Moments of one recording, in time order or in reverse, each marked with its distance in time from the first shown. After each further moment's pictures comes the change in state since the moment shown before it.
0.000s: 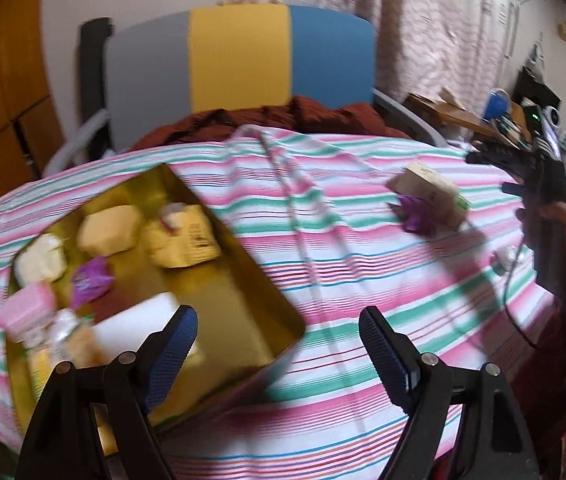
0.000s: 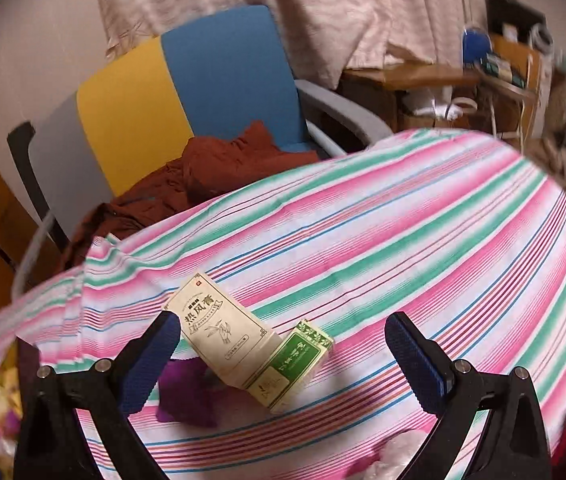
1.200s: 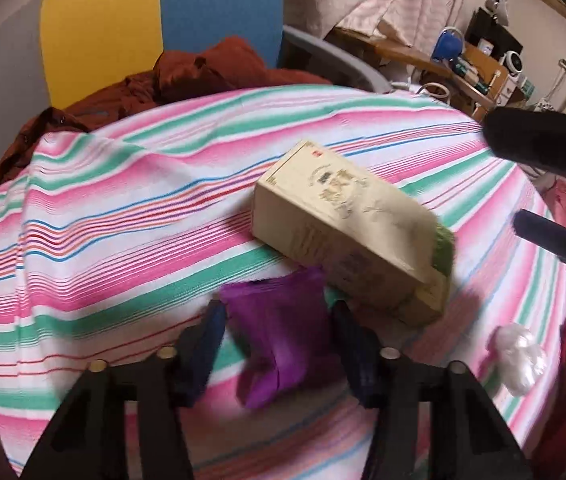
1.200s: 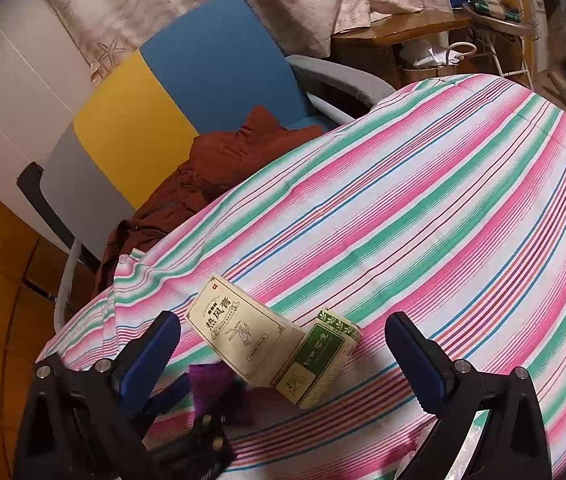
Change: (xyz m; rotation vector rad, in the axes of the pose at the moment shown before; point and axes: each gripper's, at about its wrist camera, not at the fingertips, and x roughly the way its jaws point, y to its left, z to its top) left arm 0.212 -0.164 0.107 0.139 0.193 -0.176; right arm 0.015 -0.017 0.005 0.162 0.079 0.133
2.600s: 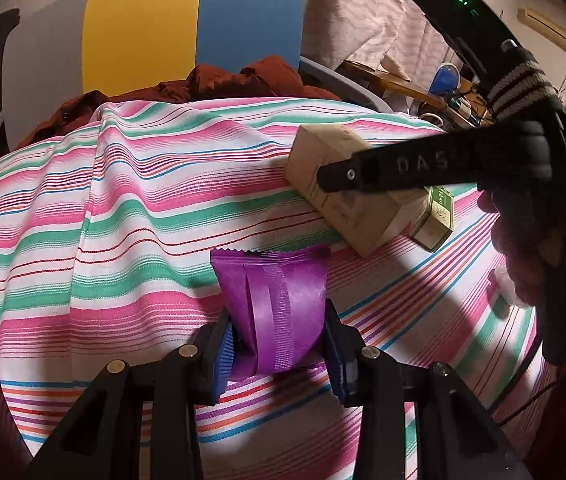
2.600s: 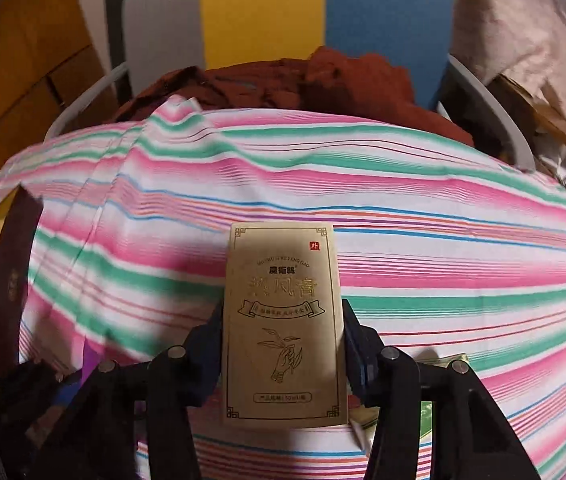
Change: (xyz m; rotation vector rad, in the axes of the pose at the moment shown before) left arm -0.046 0.048 -0.083 -0.044 -0.150 -0.036; right arm 0.085 0.098 -0.045 -0.662 0.219 -0.041
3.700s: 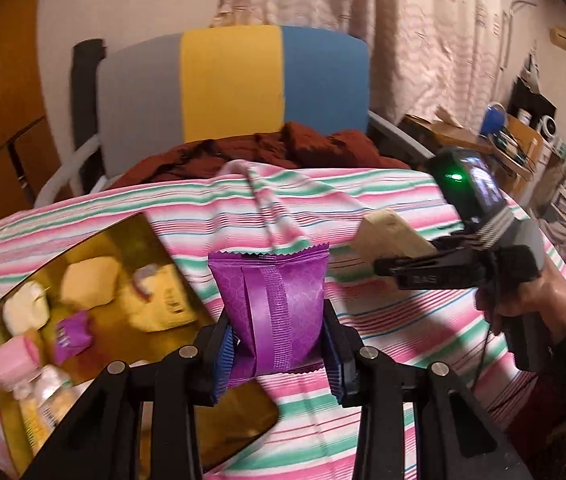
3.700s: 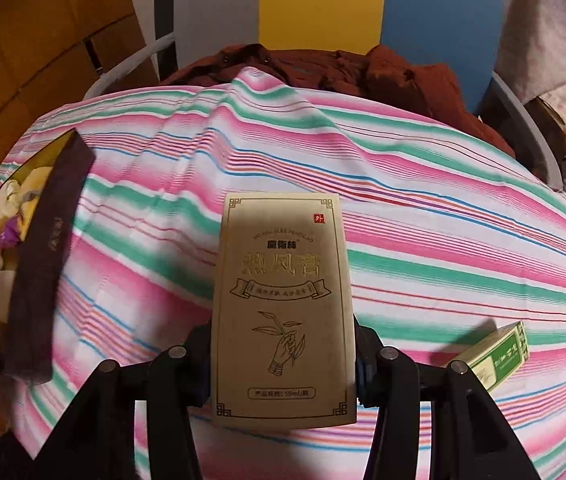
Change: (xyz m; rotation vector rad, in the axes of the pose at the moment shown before) left arm -0.168 0.058 -0.019 -0.081 -0.142 0.246; right arm -0.015 0.072 -0.020 -0.101 0.040 0.053
